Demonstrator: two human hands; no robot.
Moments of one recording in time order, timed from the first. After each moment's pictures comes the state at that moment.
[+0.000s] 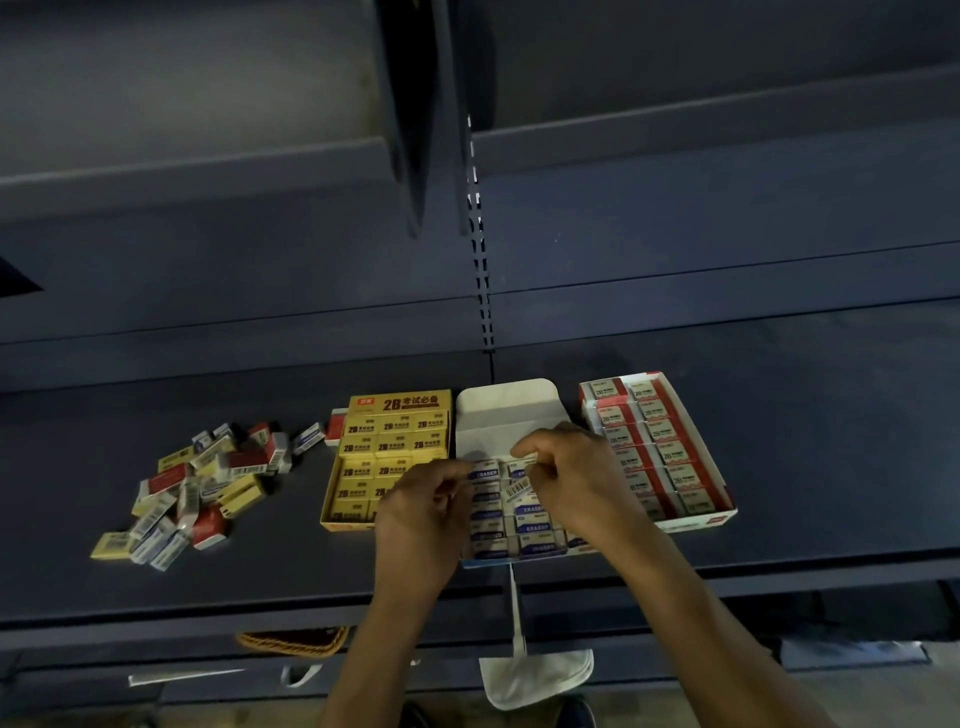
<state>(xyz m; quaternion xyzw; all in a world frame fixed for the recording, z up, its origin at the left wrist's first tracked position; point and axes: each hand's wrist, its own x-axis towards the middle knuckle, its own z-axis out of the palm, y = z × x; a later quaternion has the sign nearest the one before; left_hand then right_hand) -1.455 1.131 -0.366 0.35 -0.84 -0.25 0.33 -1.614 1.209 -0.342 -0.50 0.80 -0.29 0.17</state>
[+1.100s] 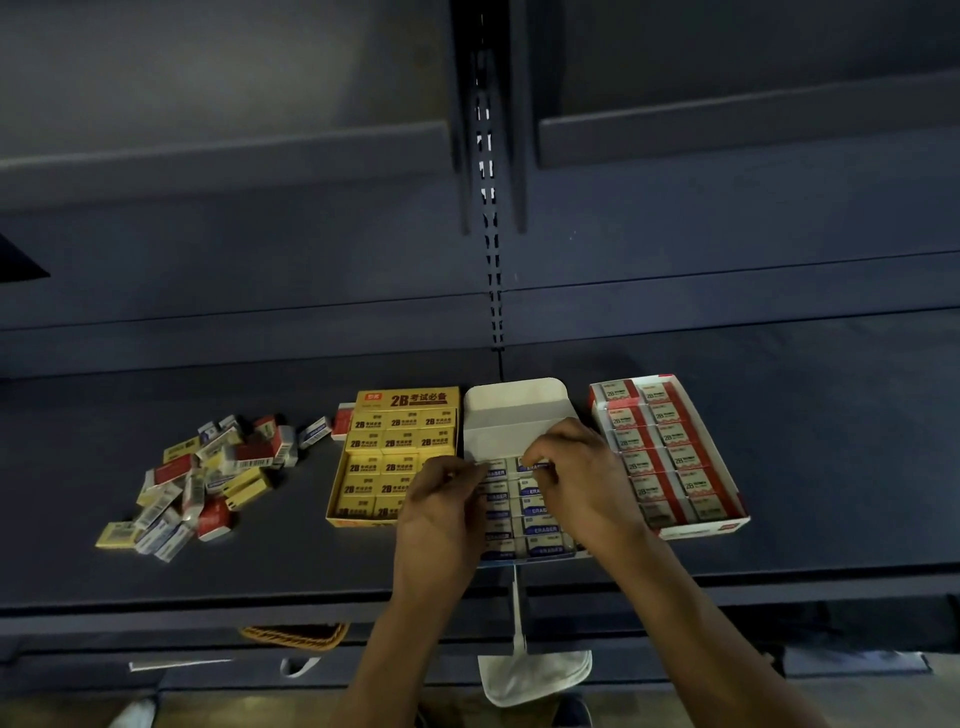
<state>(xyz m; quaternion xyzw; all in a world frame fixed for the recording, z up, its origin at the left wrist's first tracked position) -1.462 1.134 -0.379 0.35 -0.89 -0.16 0.26 -1.612 1.203 -0.365 -0.54 0.79 -0.28 0.07</state>
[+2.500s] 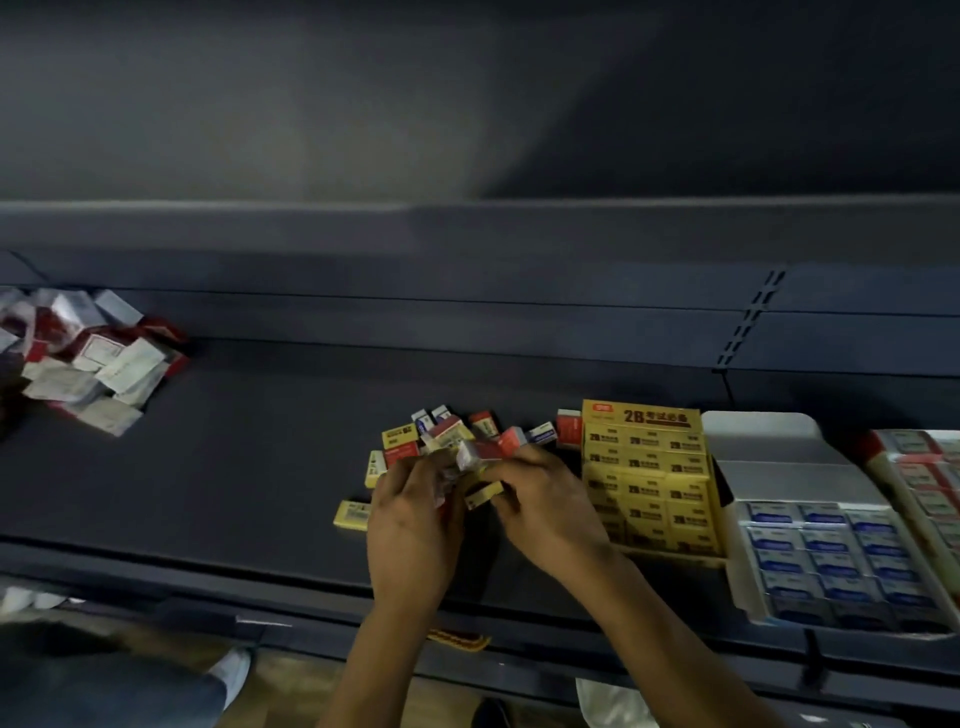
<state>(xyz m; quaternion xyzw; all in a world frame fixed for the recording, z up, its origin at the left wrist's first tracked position) -1.265 0.993 -0.372 0.49 -0.80 -0.13 0.32 -1.403 1.040 -0.361 -0.62 0.72 -0.26 0.16</state>
